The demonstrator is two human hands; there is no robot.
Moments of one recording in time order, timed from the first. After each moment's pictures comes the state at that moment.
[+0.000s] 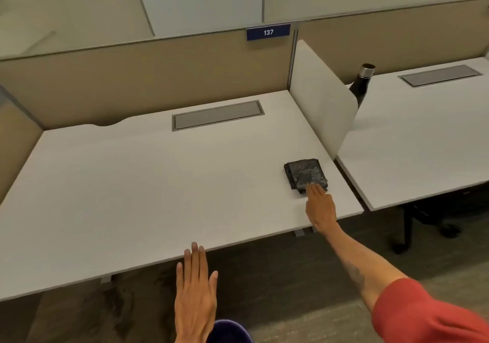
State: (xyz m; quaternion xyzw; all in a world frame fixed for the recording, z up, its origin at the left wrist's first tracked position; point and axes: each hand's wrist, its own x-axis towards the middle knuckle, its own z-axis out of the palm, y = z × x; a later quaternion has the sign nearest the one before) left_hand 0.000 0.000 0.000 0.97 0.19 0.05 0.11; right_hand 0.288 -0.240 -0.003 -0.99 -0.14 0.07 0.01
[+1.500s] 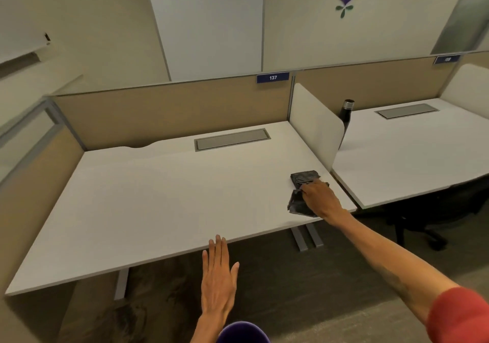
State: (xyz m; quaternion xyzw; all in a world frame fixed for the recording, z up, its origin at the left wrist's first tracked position) left_hand -0.102 0.024 0.056 0.97 0.17 0.03 0.16; right_hand 0.145 -0.205 0.148 -0.97 -0.25 -0.07 0.02
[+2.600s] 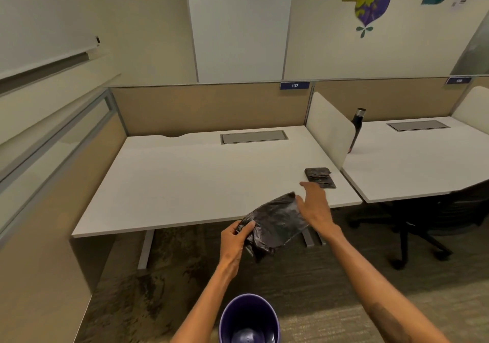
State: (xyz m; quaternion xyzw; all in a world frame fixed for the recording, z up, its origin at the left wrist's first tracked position) left_hand -0.204 0.026 0.124 0.62 0.23 0.12 0.74; right_hand -0.065 -0.157 0.195 -0.94 -0.13 -0.01 0.31
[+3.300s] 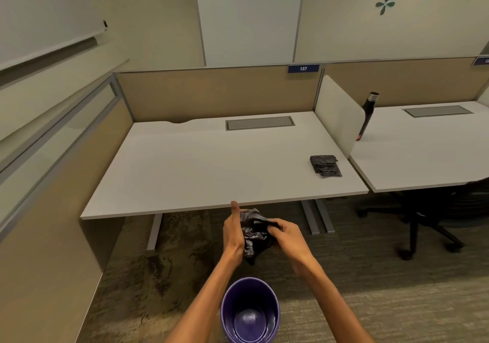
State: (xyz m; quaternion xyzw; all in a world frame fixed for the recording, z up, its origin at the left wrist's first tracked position) left_hand -0.198 -0.010 0.131 0.58 0.34 0.13 0.72; right_hand -0.164 -0.153 0.148 -0.74 -0.09 0.26 0.61
